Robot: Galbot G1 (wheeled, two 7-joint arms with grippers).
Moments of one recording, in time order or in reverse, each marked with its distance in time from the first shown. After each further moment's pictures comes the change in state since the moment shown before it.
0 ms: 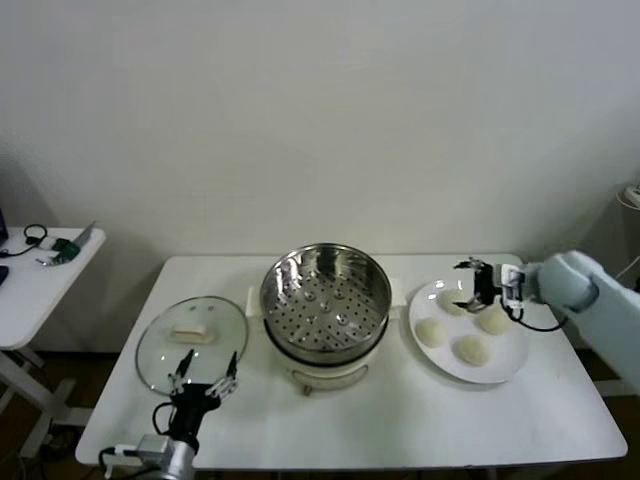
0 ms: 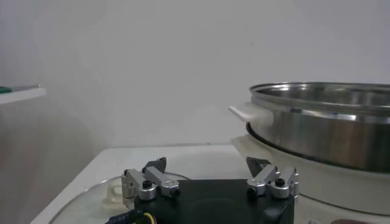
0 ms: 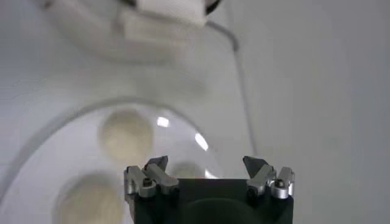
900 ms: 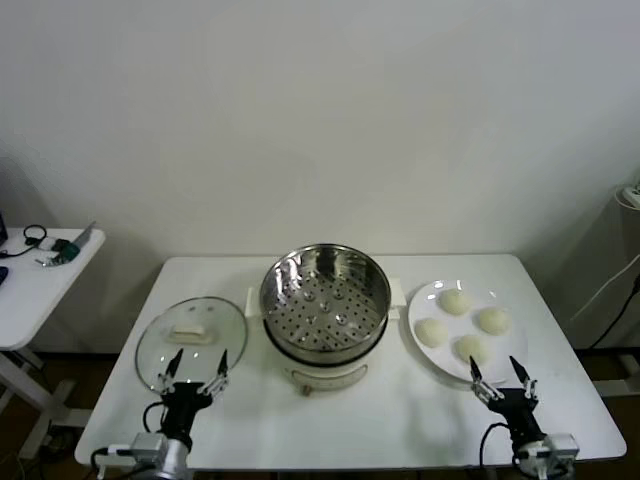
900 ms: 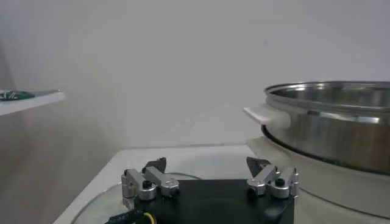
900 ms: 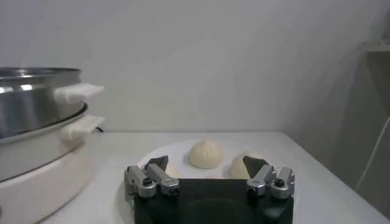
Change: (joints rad) left arm -0.001 -0.022 -0.022 -0.034 0.027 0.034 -0.025; right arm -1.498 0.539 1.375 0.606 0.347 -0.153 0.979
